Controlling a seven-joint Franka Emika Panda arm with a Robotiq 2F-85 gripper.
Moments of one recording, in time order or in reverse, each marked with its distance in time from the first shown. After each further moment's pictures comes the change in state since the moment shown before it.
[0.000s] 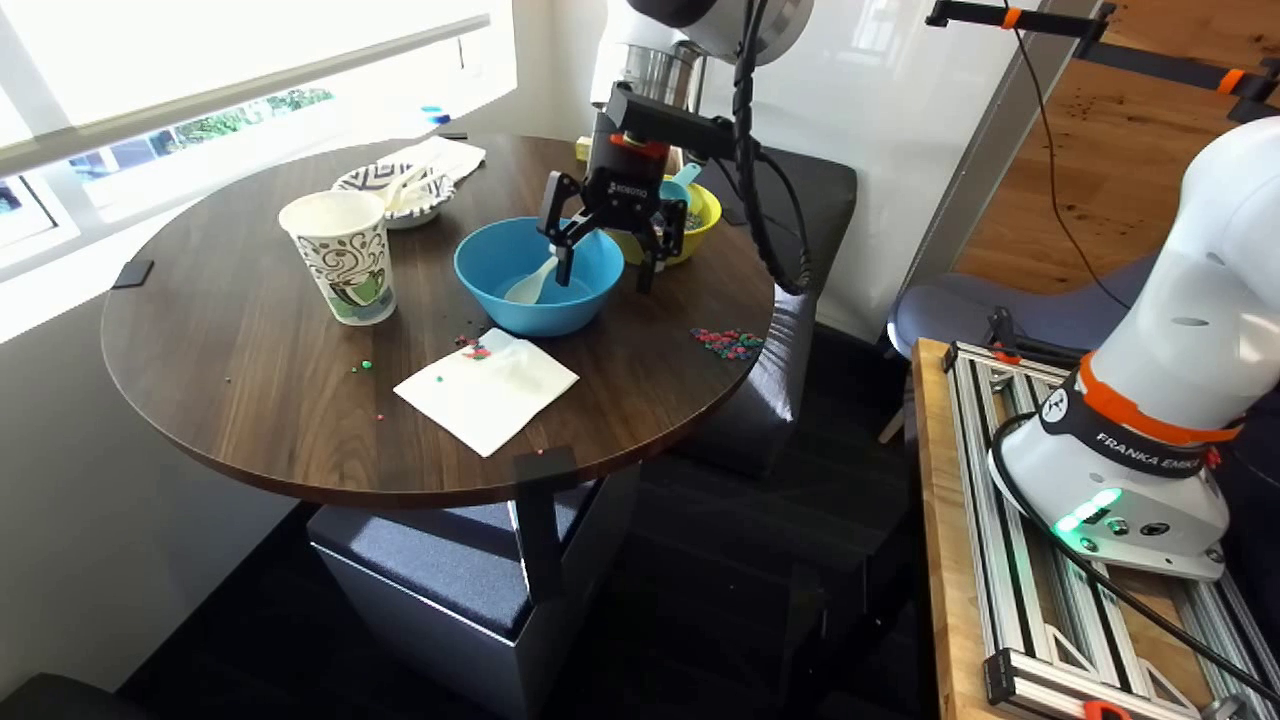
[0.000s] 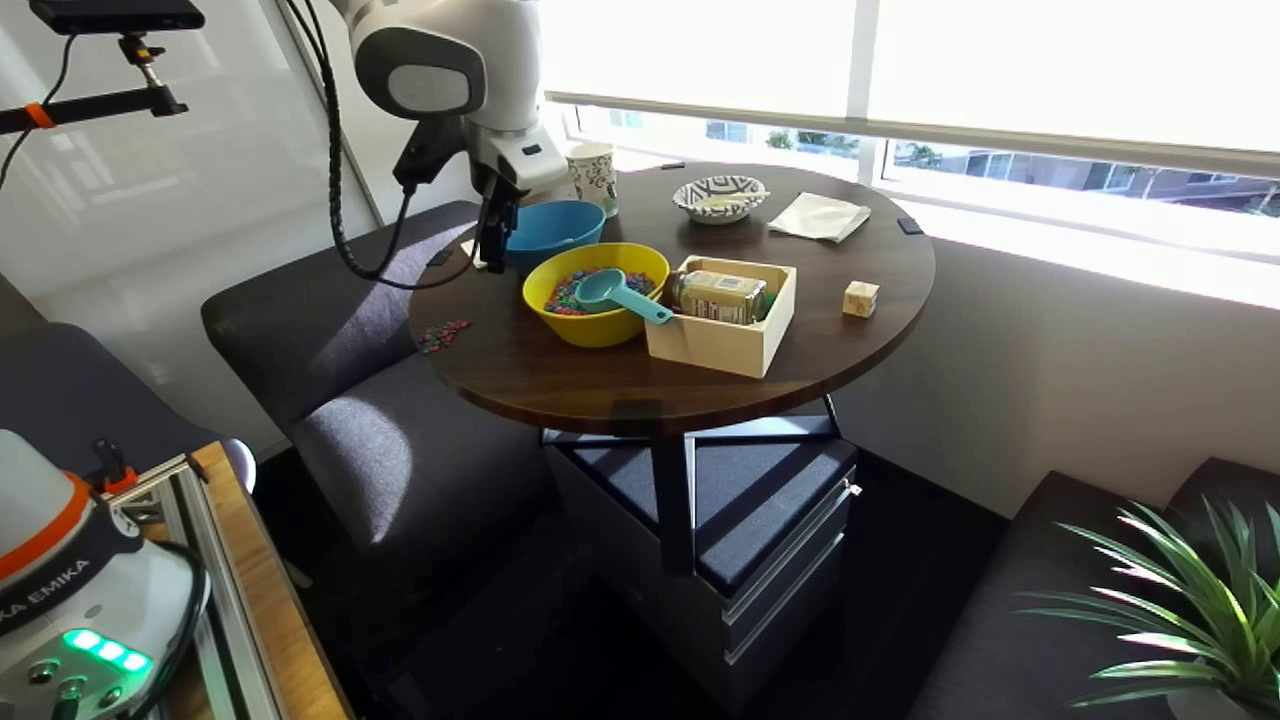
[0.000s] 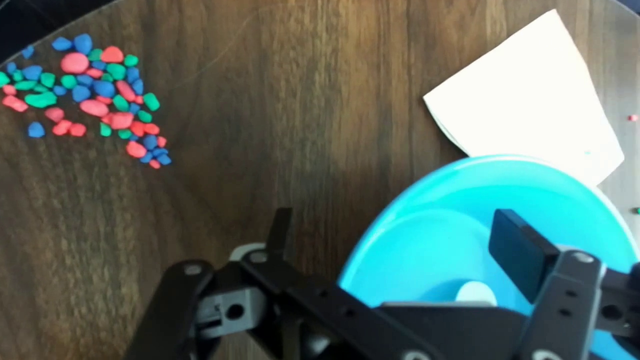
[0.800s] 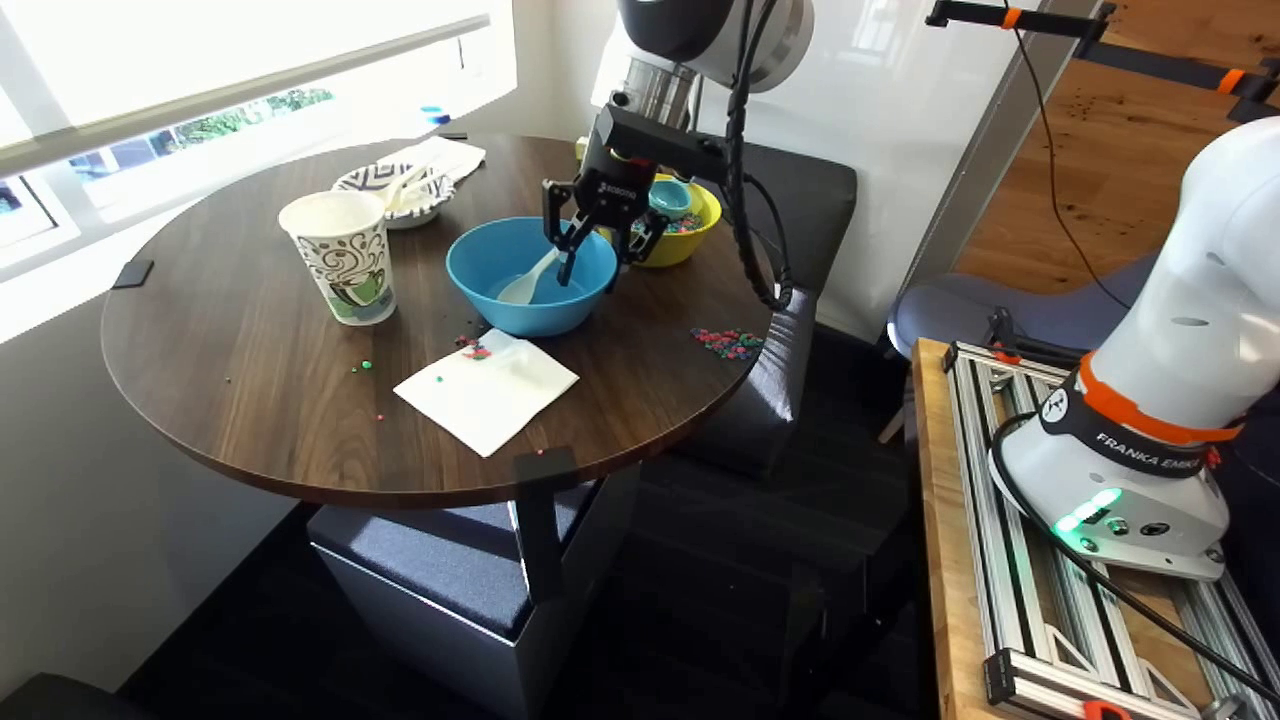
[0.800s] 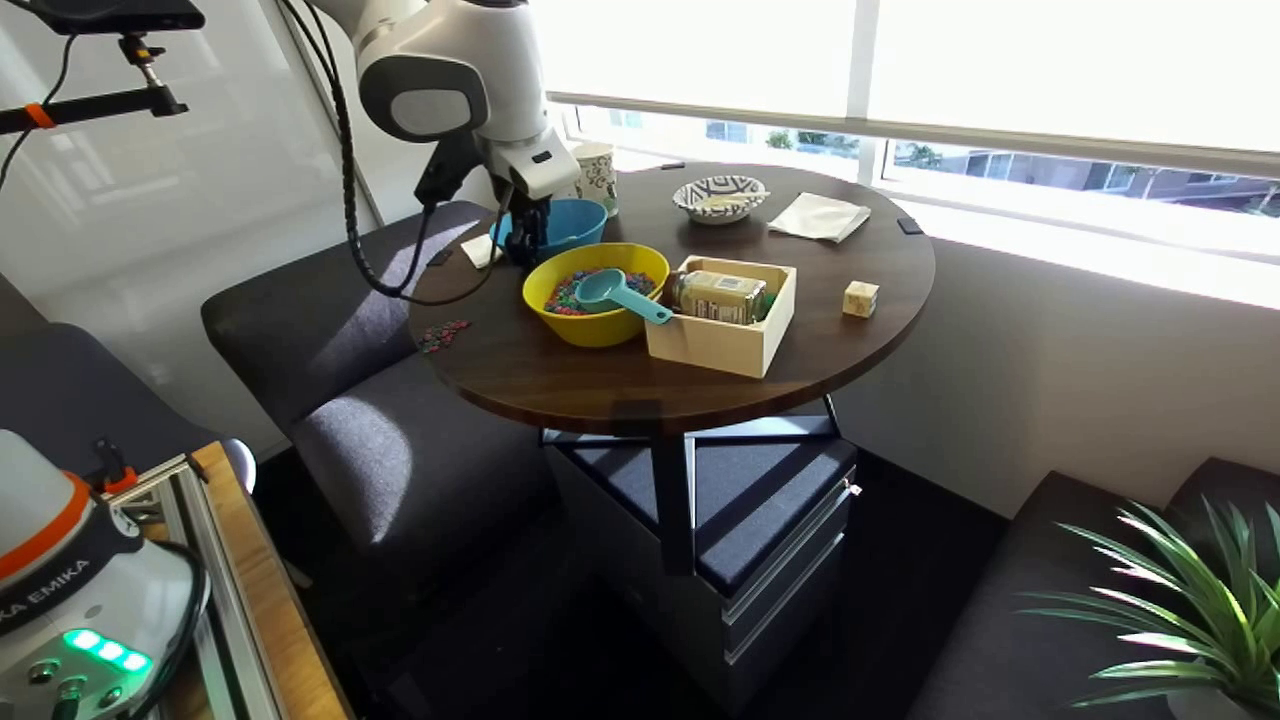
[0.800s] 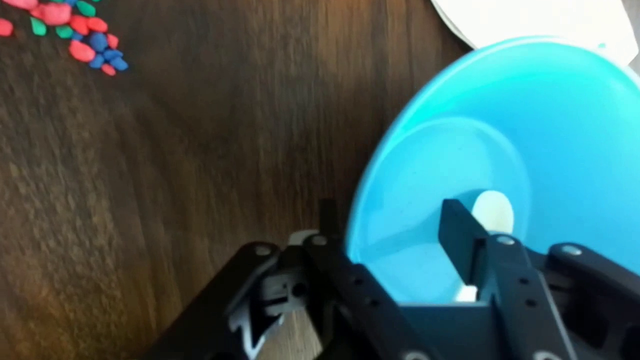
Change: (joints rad) arm 0.000 0.025 -0.004 -0.031 0.002 0.209 0.018
